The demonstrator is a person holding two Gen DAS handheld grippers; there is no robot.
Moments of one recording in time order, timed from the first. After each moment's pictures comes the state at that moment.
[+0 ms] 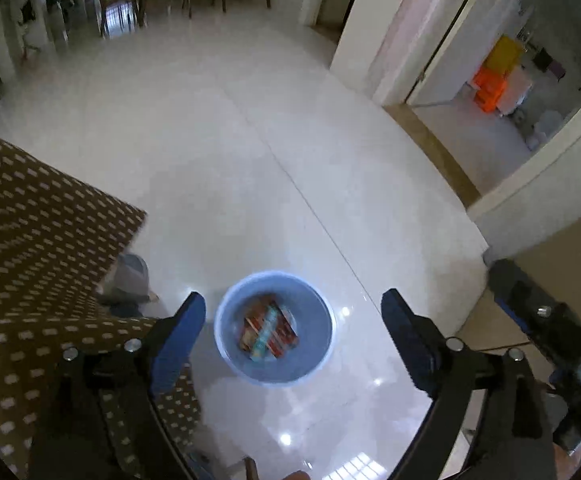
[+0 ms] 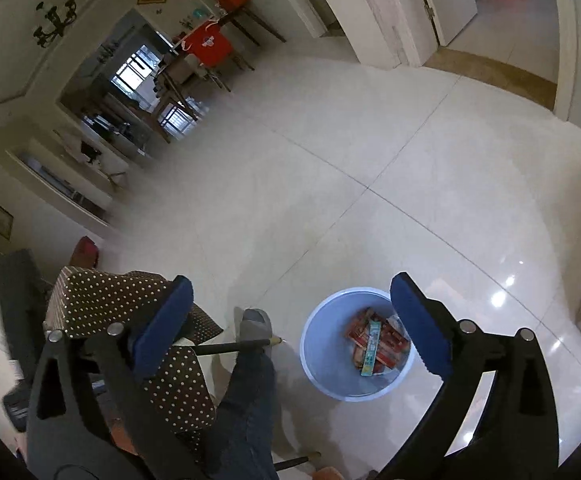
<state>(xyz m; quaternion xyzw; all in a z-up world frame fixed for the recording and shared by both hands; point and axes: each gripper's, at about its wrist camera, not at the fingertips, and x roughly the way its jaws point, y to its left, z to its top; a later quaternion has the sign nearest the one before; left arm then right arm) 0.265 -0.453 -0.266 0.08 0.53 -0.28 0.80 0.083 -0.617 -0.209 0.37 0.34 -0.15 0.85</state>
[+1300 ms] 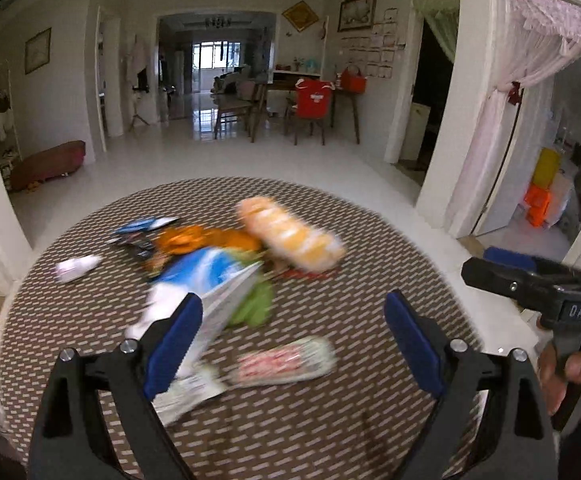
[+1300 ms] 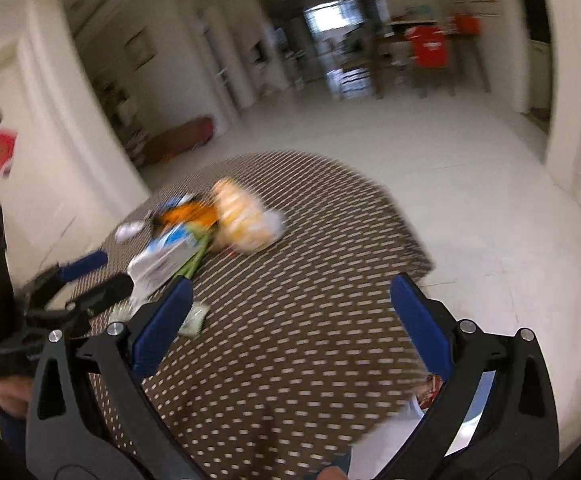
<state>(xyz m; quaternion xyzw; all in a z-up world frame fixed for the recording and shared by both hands) 0.170 -0.071 -0.127 0.02 0.32 -0.15 0.93 0.143 -0.287 -0.088 0.11 0.35 0.17 0.92</state>
